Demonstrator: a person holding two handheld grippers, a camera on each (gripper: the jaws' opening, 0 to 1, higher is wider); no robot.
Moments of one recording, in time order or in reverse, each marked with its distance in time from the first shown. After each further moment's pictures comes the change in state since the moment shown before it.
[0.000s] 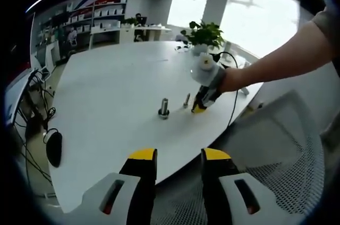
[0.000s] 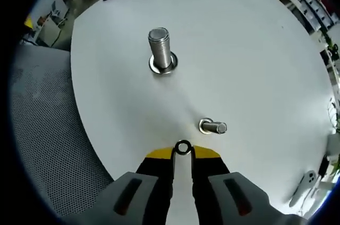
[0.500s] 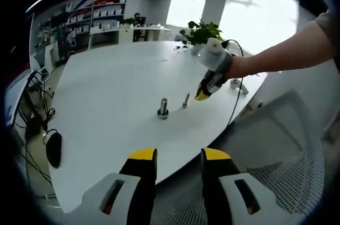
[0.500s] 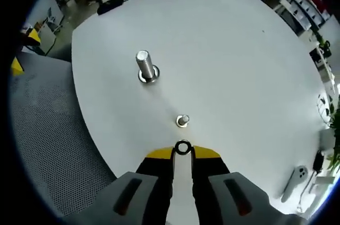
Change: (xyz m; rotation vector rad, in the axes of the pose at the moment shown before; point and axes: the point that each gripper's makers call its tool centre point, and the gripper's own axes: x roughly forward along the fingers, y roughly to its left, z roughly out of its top) left arm 0.000 -0.001 0.000 0.006 0.002 -0.004; right arm -0.038 -0.023 0.002 0.007 -0.052 -0.057
